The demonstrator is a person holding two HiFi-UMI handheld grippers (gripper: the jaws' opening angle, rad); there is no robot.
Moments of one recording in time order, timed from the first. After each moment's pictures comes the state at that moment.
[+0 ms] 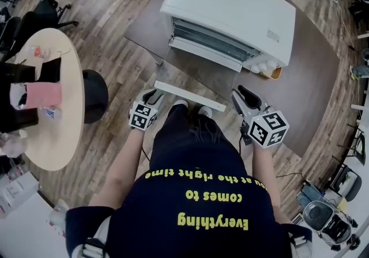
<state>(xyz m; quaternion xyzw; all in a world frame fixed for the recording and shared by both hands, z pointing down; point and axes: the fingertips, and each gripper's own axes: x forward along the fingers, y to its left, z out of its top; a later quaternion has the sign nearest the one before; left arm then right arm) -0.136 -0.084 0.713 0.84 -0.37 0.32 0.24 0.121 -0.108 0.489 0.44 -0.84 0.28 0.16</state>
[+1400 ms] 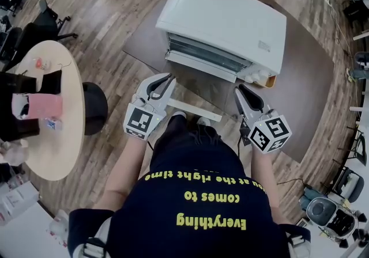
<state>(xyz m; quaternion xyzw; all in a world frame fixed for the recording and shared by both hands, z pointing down) -0.059 -0.170 0.463 0.93 -0.36 0.11 0.01 0.121 -0.142 0.437 0.46 -0.86 0.21 0.10</state>
